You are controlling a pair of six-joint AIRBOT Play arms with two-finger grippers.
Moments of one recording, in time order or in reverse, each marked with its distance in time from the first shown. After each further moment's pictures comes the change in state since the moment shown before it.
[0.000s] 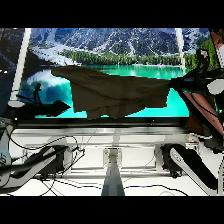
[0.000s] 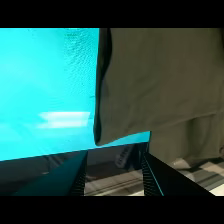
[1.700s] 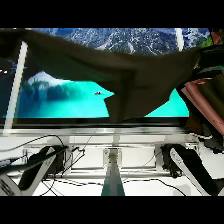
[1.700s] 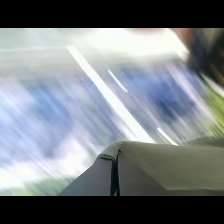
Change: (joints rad) left arm 0.076 0.258 0.799 -0.374 0.007 0.340; right arm 0.020 0.114 0.510 -0.055 0.175 -0.104
